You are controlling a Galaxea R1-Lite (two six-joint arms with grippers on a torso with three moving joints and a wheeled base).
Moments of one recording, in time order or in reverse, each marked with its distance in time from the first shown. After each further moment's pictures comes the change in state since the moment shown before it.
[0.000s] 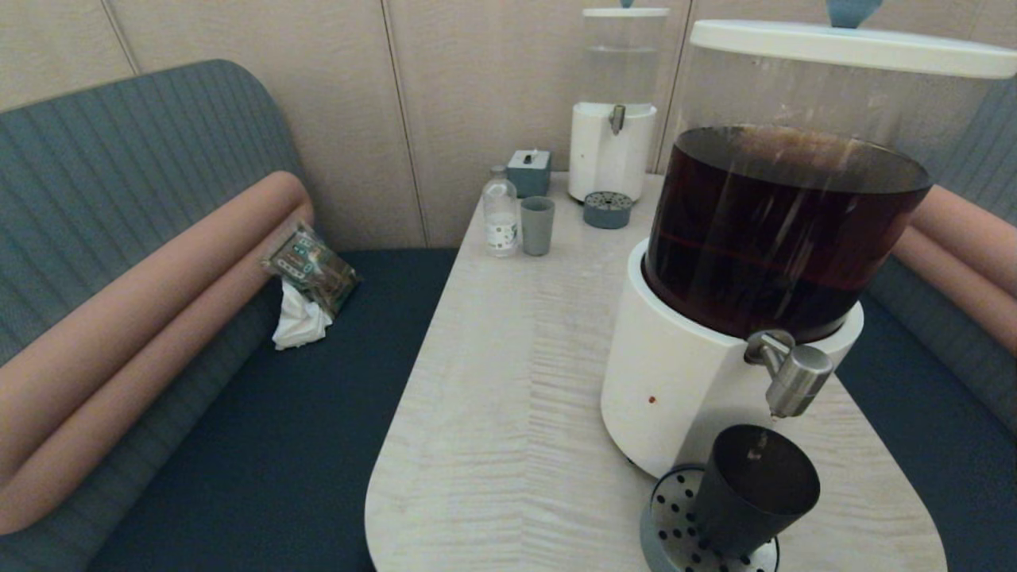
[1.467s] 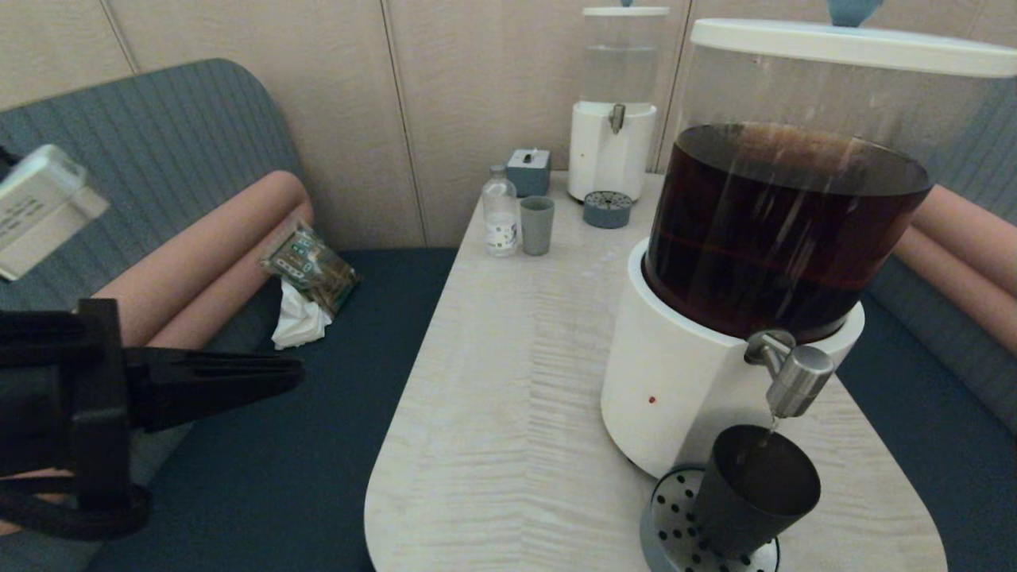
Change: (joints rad) left arm -0.321 0.902 -0.504 0.032 -0.254 0.101; right arm 0.000 0.000 0.000 0.000 0.000 0.000
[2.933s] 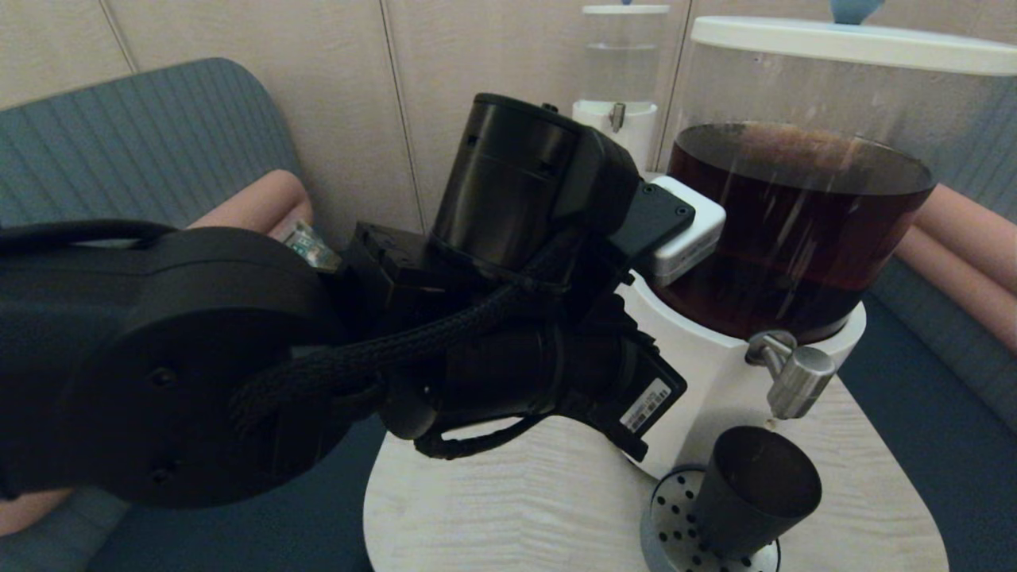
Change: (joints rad) left arm -0.652 0.650 -0.437 -0.214 0.538 0.014; right arm 0.000 0.000 0.000 0.000 0.000 0.000
